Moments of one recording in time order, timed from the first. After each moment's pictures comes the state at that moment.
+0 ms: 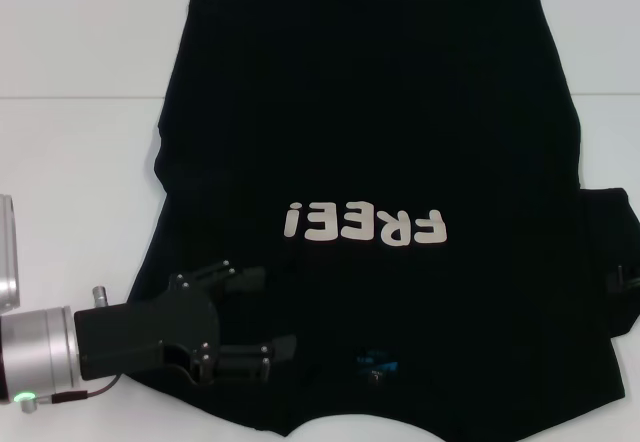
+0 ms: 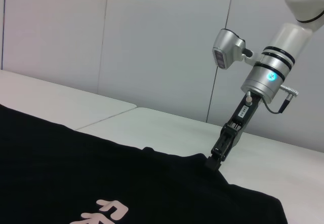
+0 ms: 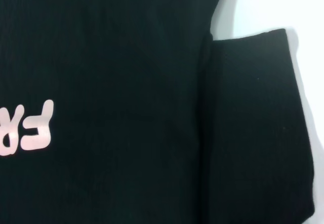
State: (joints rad) left arm -0.40 -2.13 0.73 0.63 1.93 1.60 -1.13; right arm 0.71 1.96 -0.52 -0.76 -2.82 -1.42 2.55
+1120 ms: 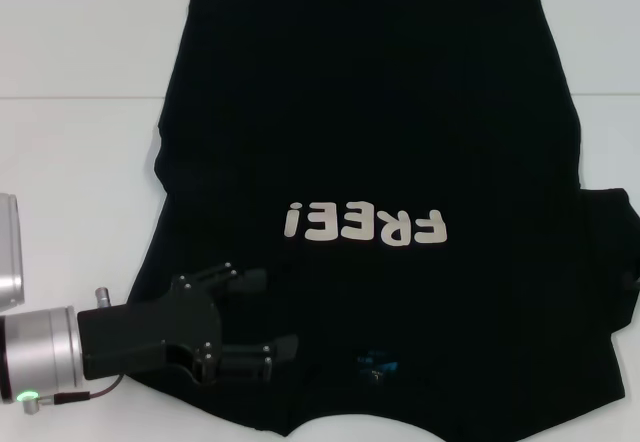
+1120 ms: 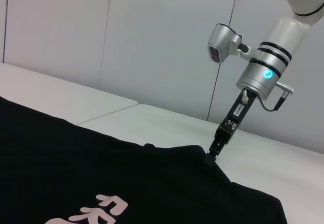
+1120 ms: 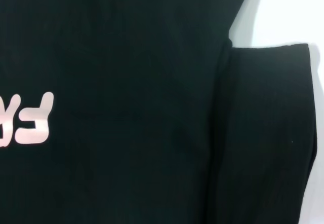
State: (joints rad) left arm -0.40 -2.14 0.73 0.63 1.94 1.59 -1.16; right arm 0.73 1.96 -0.63 -0.76 -2.82 -1.38 2.58
